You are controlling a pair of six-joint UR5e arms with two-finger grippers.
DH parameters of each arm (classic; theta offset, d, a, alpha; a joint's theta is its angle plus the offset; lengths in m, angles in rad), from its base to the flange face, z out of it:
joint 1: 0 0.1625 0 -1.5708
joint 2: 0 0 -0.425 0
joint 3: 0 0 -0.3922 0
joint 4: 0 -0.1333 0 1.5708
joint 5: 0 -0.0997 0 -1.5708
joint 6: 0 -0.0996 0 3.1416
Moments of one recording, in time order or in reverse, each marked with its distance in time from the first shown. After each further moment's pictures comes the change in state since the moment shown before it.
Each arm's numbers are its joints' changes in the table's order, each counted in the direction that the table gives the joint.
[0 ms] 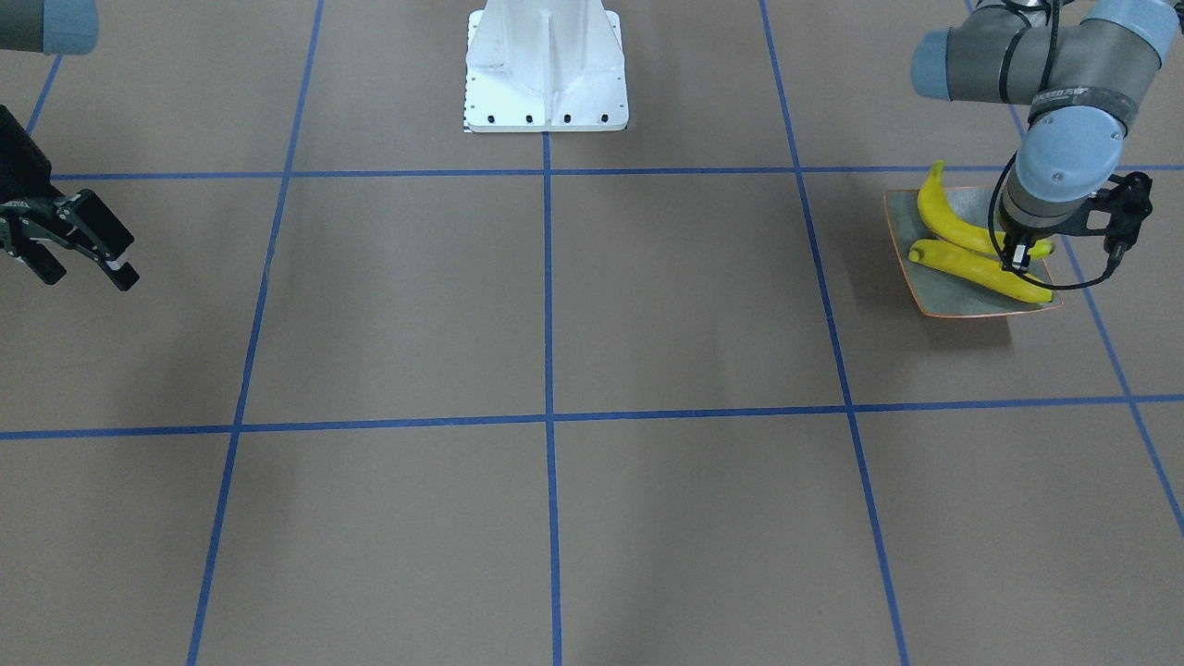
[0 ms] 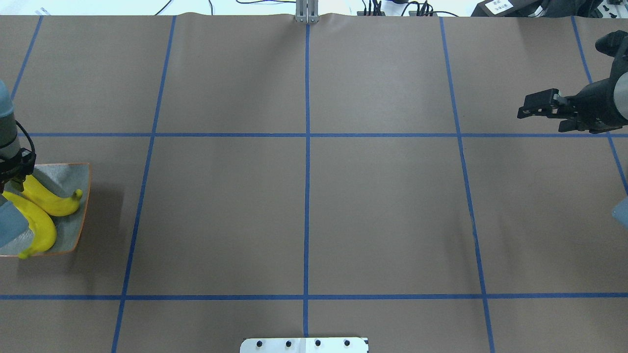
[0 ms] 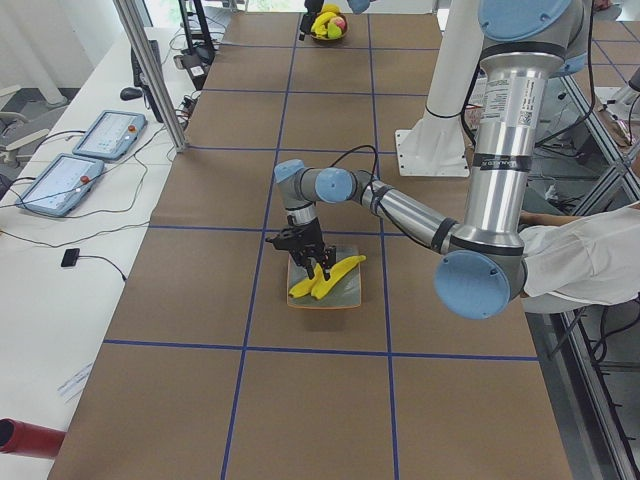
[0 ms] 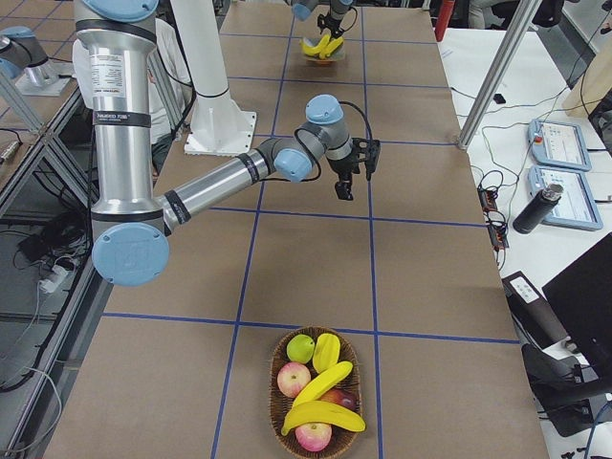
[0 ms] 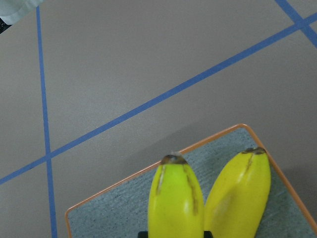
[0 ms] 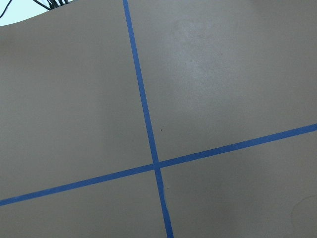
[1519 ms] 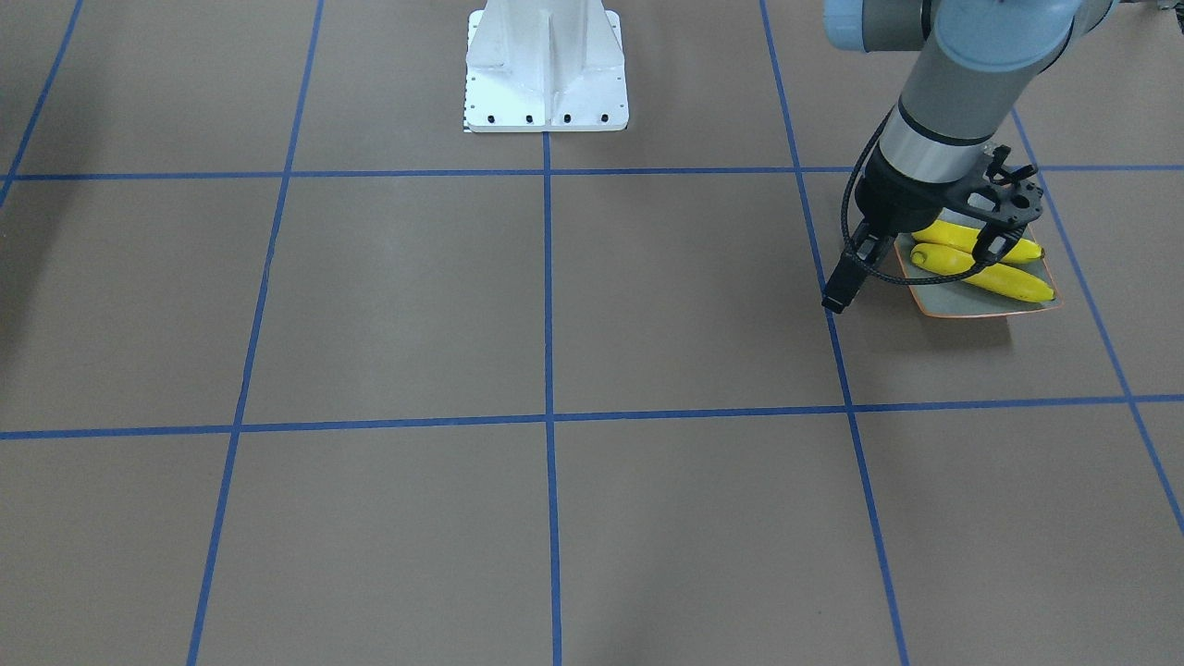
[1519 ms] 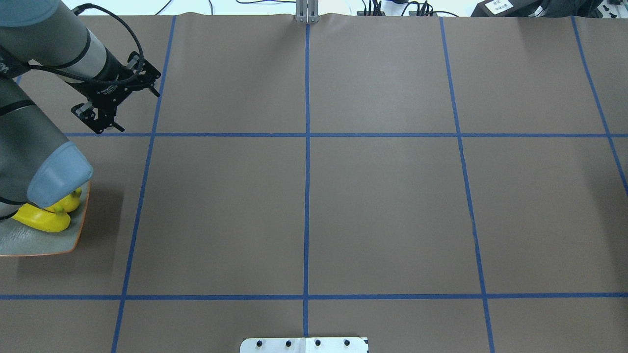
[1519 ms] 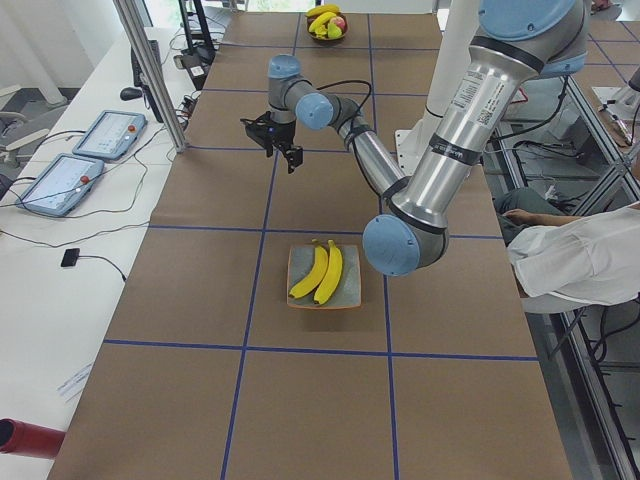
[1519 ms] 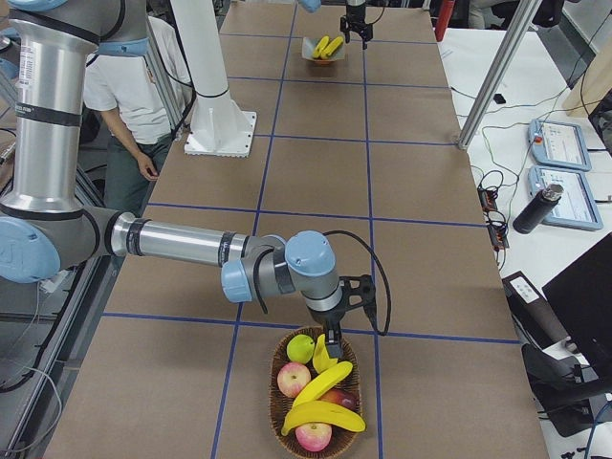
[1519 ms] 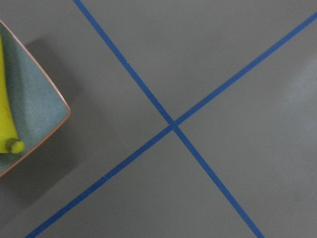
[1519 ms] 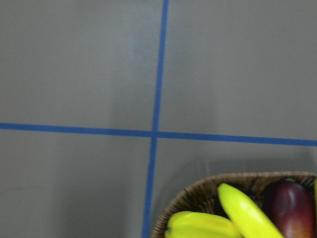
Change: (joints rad) left arm -0.009 0.383 0.047 0.260 0.108 0.028; right arm 0.585 0.198 0.417 0.001 -0.095 1.151
